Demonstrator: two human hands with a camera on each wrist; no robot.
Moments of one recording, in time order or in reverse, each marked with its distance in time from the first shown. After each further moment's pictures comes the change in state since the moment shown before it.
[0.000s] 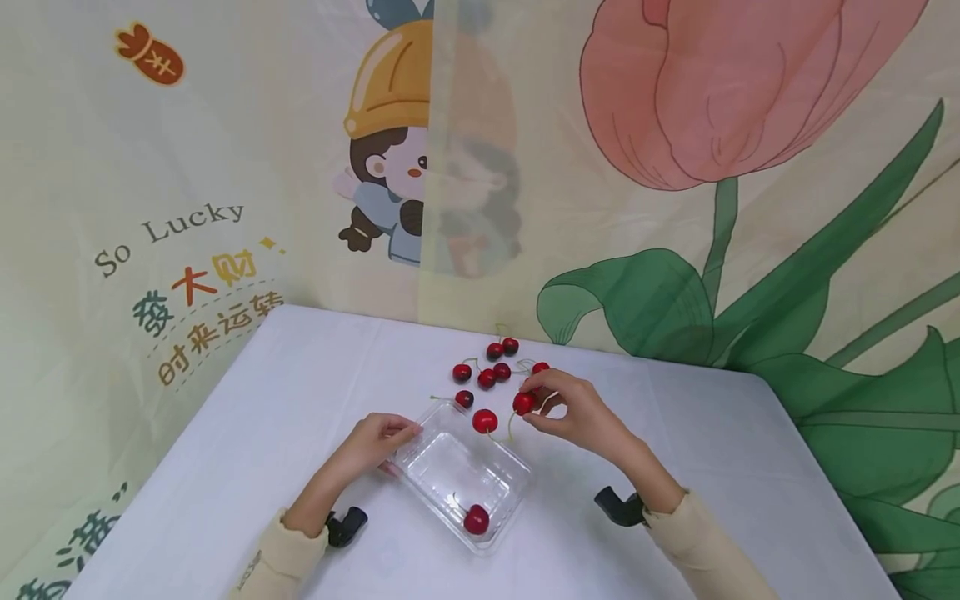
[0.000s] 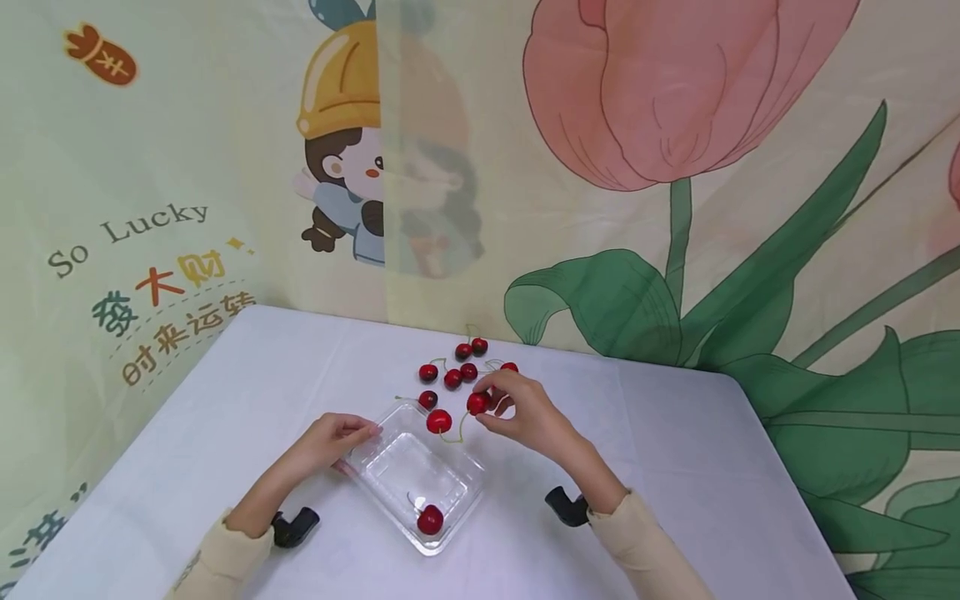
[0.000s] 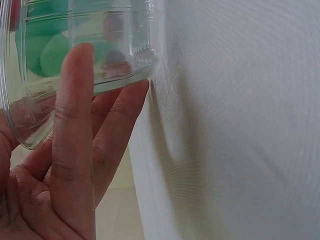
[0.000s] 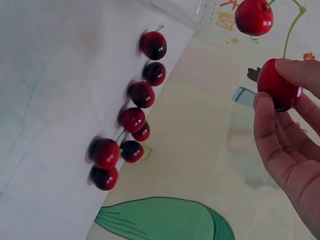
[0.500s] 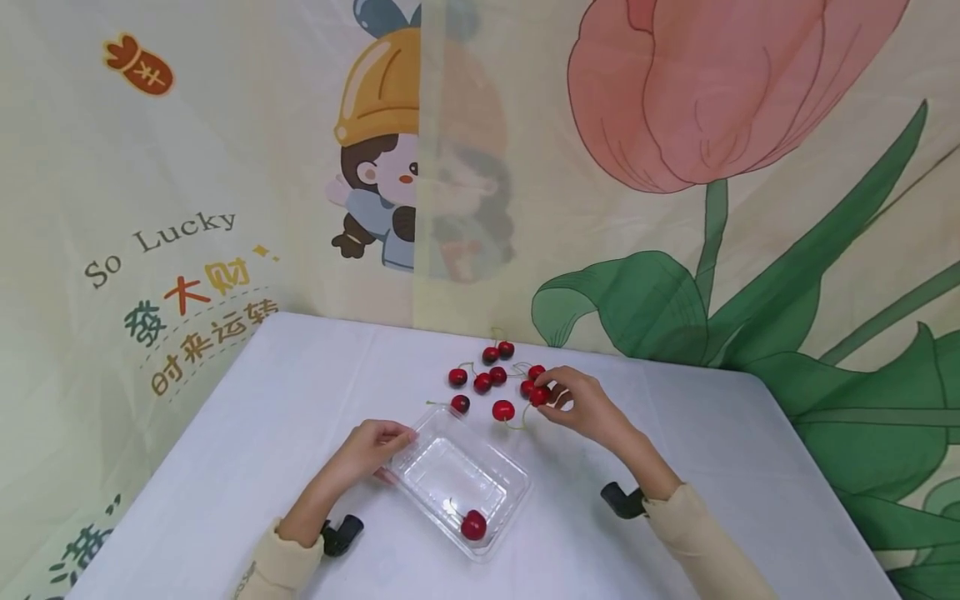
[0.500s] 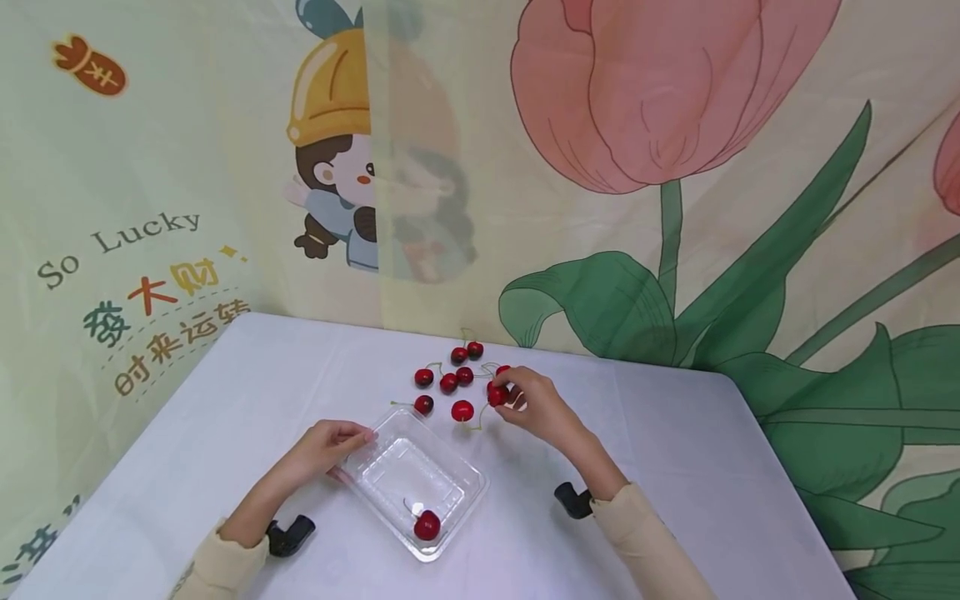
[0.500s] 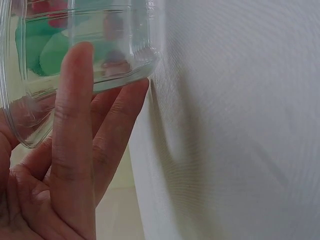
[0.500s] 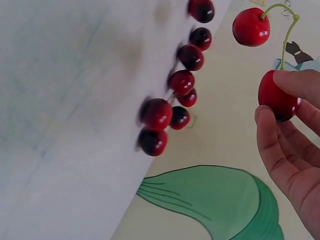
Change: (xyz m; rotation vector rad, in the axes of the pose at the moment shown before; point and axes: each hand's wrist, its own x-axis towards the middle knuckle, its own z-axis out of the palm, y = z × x) left_hand 0.001 -0.001 0.002 -0.006 0.007 -0.005; right_hand -0.001 0.041 -0.002 -0.072 0.033 0.123
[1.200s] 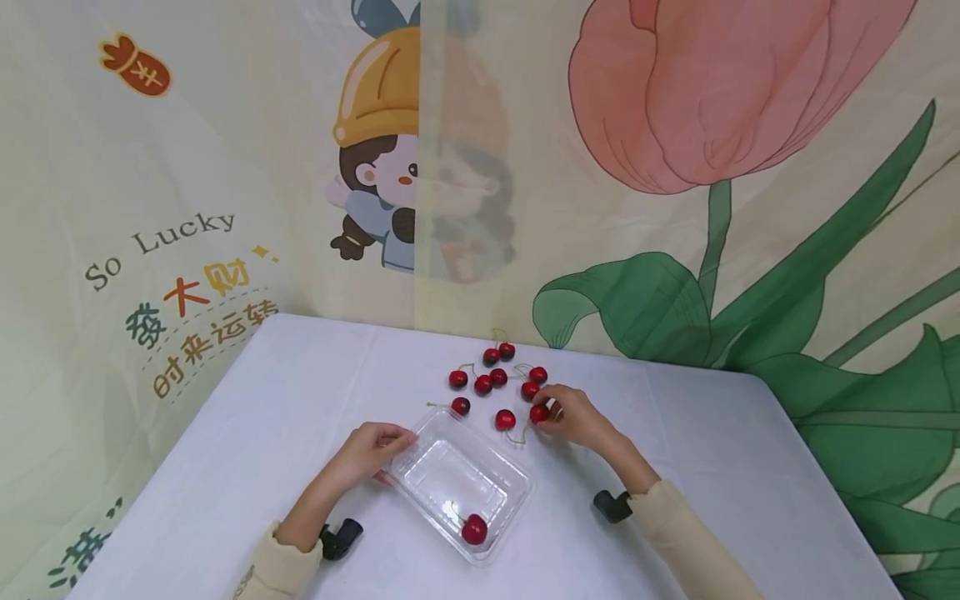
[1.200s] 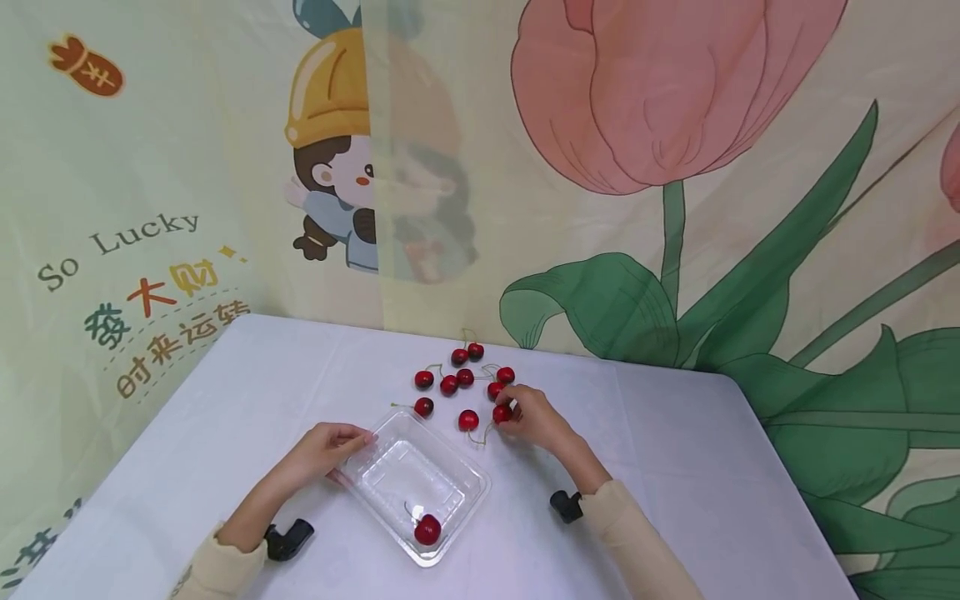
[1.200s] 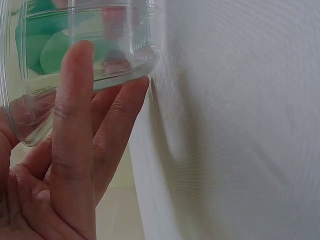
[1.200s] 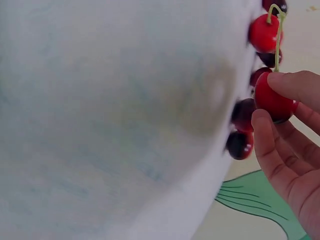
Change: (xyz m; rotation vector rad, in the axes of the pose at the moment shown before) left_hand -0.001 0.004 0.000 0.004 0.008 -0.017; right_hand 0.012 0.045 0.031 -0.004 -0.157 0.208
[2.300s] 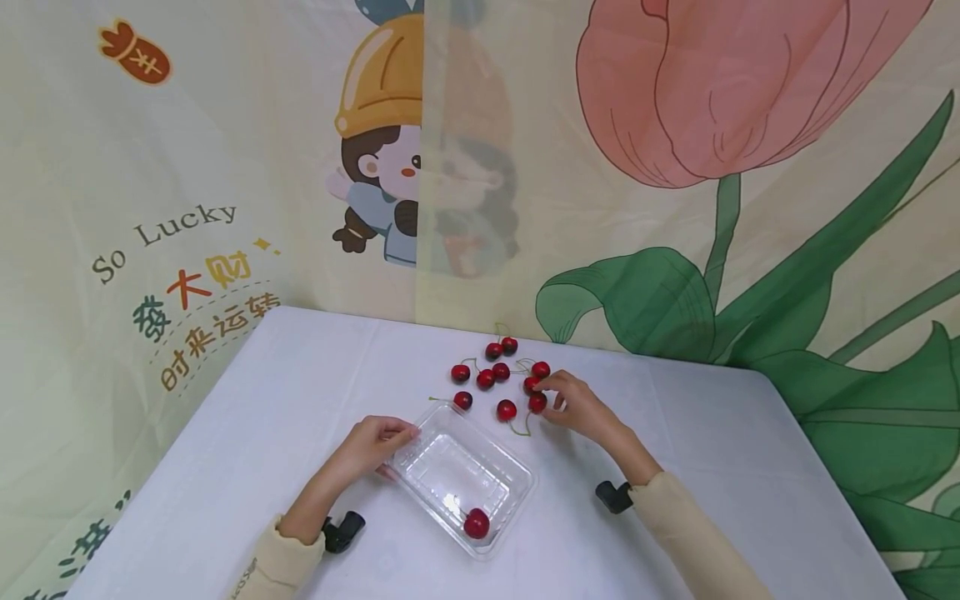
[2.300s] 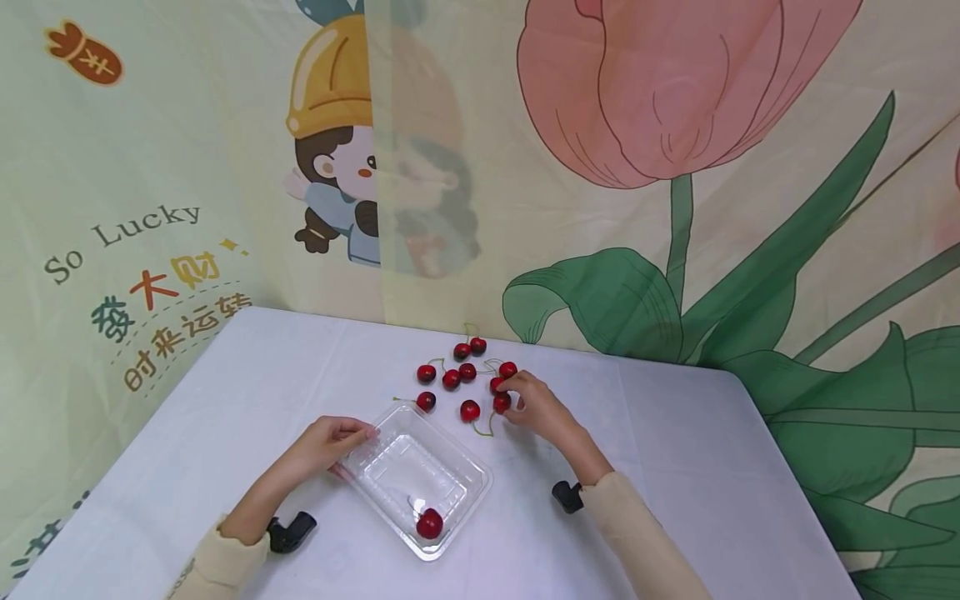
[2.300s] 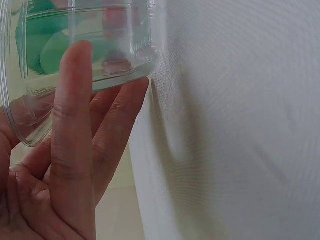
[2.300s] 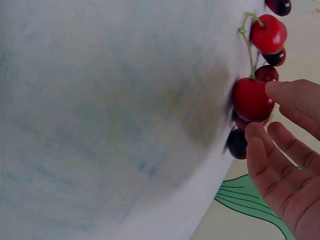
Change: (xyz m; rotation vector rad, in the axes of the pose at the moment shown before) left_hand 0.003 -0.002 0.001 0.013 0.017 -0.015; right_hand 0.003 -0.005 -0.005 -0.063 0.035 0.012
